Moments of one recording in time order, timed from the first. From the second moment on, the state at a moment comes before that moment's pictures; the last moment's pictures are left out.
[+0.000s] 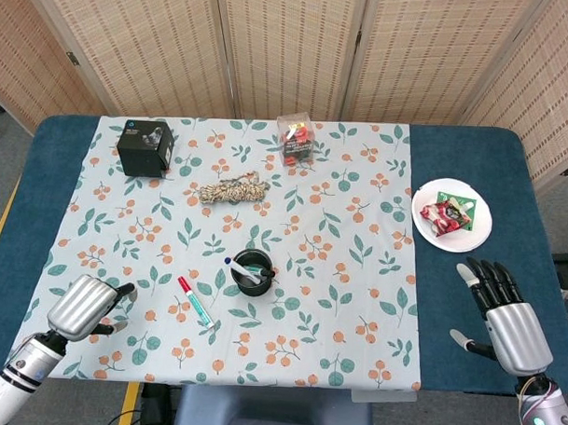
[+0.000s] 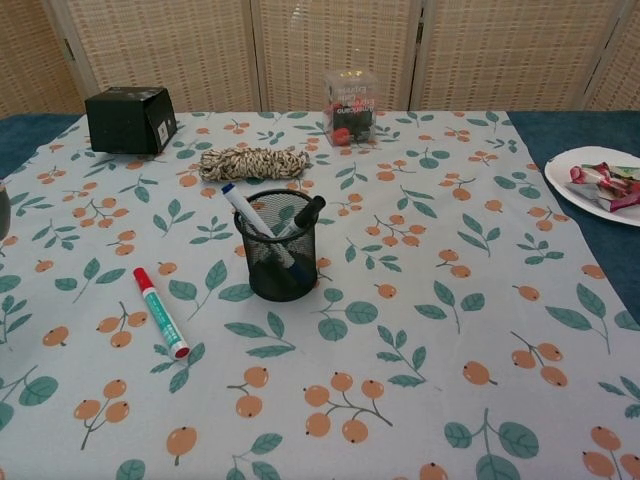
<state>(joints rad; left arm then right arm) -0.36 -1.10 -0.01 -1.63 1.74 1.20 0.06 0.14 -1.13 -0.05 -1.59 -1.67 1.59 0.03</state>
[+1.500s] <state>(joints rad) -0.74 -1.18 -0.05 -1.67 1.48 0.67 0.35 0.17 -1.13 -0.03 -1.60 -1.68 1.45 0.00</state>
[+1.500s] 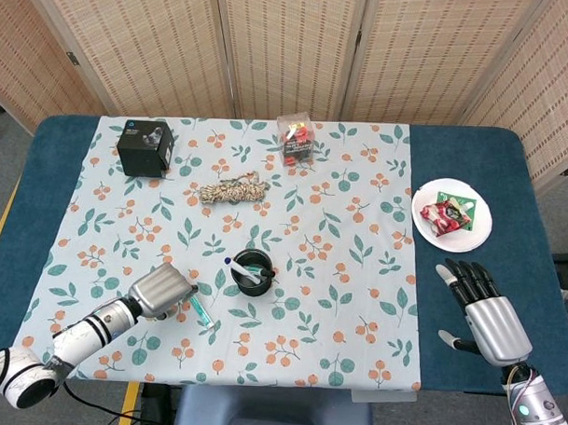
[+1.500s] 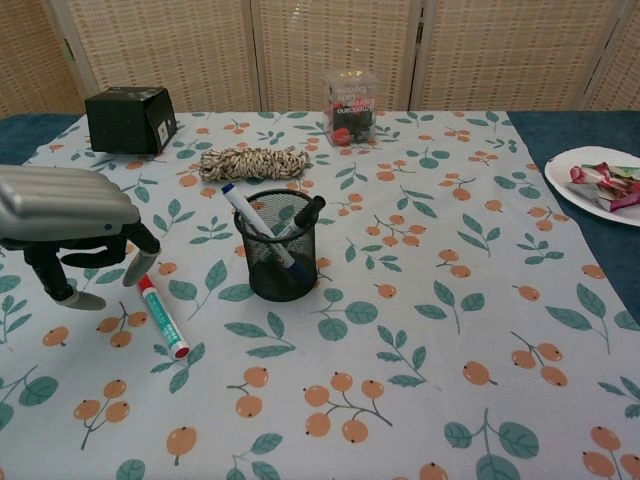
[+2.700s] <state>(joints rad) -0.92 -1.34 0.00 -1.58 1.23 0.57 0.57 0.14 -1.09 -0.03 -1.60 -1.72 1.51 0.07</state>
